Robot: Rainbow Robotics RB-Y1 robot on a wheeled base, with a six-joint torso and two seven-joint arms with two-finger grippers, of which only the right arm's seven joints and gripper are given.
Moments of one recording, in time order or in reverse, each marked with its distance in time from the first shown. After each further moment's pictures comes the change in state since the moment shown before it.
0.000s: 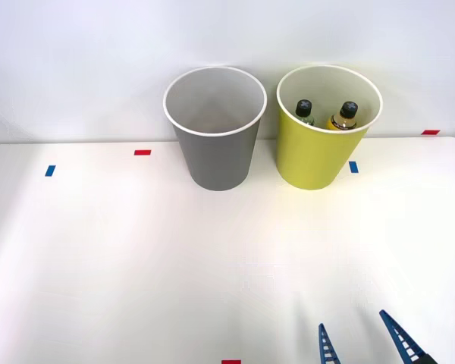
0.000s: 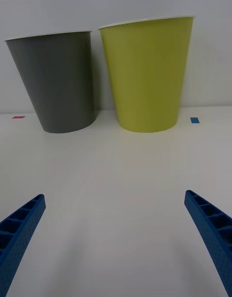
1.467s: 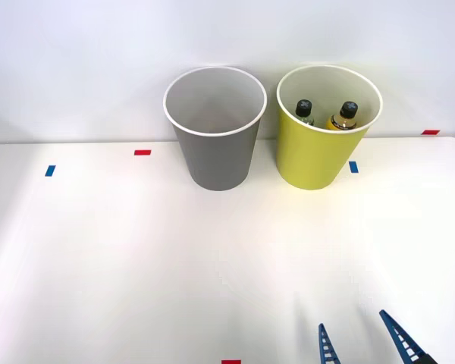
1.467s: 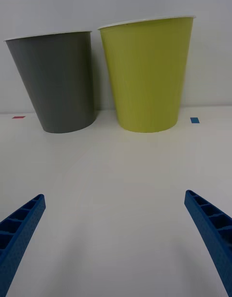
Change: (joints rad) arm 0.000 0.000 0.000 0.000 0.000 0.000 0.000
